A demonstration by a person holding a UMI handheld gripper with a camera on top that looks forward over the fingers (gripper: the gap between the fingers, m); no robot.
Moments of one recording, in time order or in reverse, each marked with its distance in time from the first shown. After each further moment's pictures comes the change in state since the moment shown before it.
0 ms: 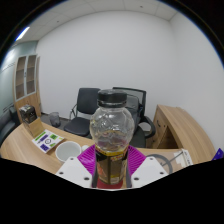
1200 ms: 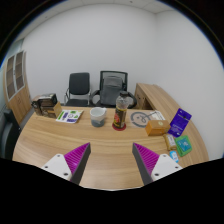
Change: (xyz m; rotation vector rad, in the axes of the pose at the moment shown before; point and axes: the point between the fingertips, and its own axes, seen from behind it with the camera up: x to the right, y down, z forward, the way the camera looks) arm -0.119 0.050 -0.313 -0.247 0.217 0.110
